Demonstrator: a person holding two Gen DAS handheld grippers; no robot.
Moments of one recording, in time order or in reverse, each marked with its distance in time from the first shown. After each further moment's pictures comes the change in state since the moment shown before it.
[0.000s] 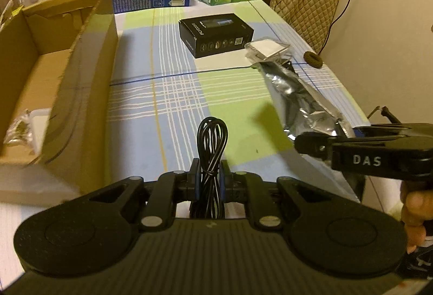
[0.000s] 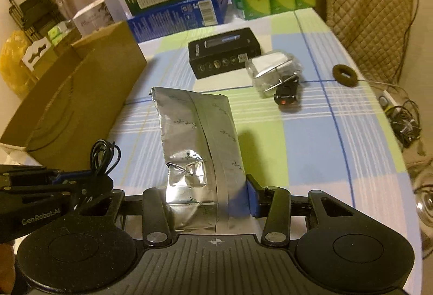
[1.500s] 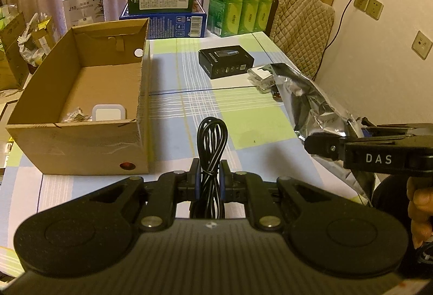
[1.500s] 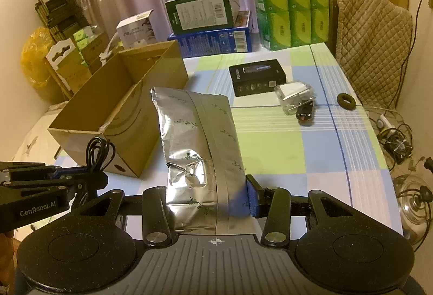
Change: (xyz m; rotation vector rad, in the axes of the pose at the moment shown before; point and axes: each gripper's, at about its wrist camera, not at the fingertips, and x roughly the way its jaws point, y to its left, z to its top) left arm -0.121 0.019 -0.042 -0.025 -0.118 0.019; right arm -0.089 0.071 -0.029 -0.082 -0.078 0.020
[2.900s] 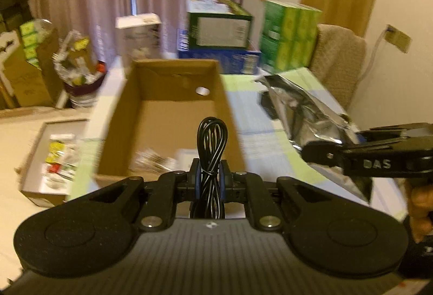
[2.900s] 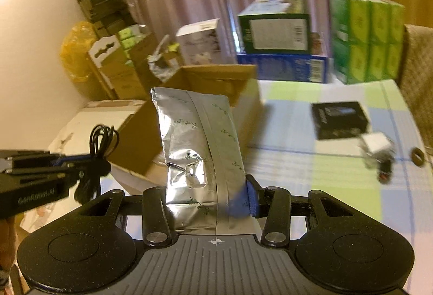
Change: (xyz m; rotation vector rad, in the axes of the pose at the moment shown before) left arm -0.048 0.117 0.055 -0.023 -0.096 0.123; right arm 0.055 0.112 0.077 -0.109 -0.012 0.180
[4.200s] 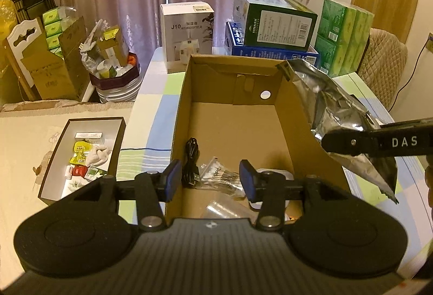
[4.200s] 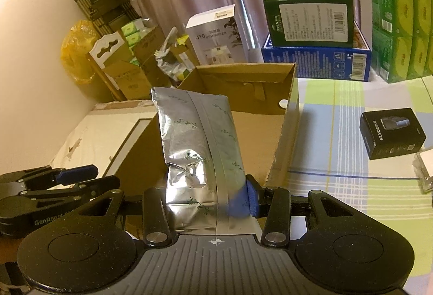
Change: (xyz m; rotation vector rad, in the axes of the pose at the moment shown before) left arm 0.070 0.096 0.017 -0.056 0.027 0.083; right arm 0.106 0.015 0.053 0.053 0.047 0.053
